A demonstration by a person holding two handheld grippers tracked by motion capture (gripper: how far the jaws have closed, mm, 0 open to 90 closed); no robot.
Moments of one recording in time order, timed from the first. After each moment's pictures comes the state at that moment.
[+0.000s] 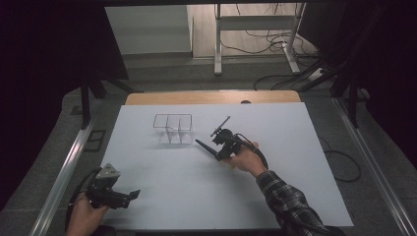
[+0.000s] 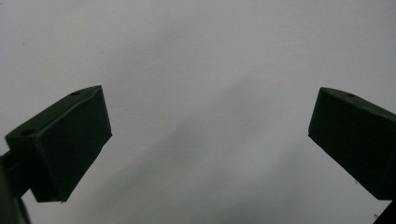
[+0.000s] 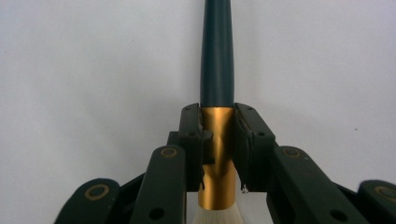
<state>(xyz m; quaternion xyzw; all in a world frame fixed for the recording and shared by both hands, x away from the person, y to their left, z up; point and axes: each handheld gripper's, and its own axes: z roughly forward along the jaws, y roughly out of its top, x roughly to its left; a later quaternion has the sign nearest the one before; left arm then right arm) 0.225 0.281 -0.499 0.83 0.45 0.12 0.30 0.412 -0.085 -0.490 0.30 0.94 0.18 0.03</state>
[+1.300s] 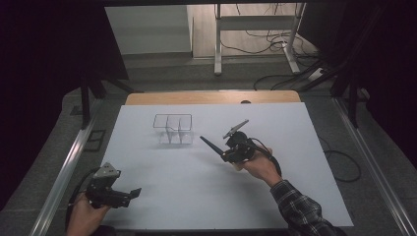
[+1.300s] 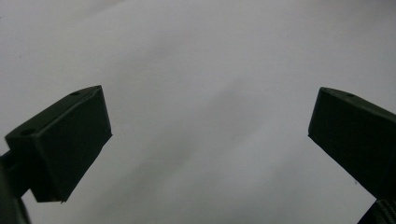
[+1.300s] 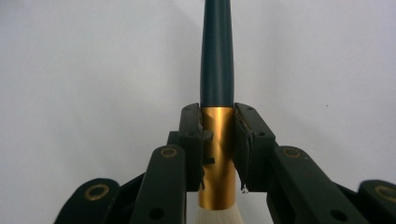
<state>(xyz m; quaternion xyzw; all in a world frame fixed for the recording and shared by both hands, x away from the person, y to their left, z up) 0.223 0.279 -0.491 0.81 0.46 0.12 0.34 0.384 -0.123 -0.468 0.29 0.92 0.26 0.04</state>
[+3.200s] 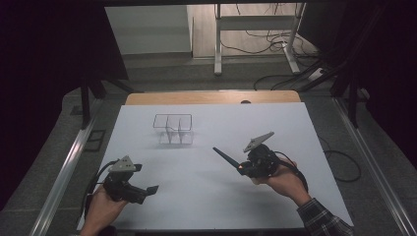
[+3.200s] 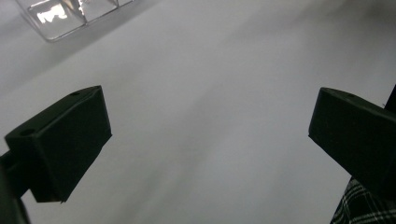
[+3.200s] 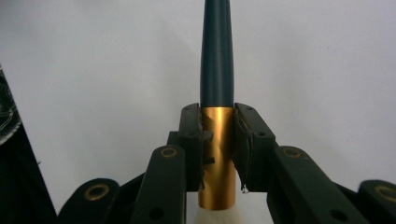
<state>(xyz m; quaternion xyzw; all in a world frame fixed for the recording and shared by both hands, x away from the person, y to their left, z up) 0.244 0.236 -0.477 0.84 0.37 0.09 0.39 0.328 -0.176 -0.443 0.27 0.92 0.28 0.04</state>
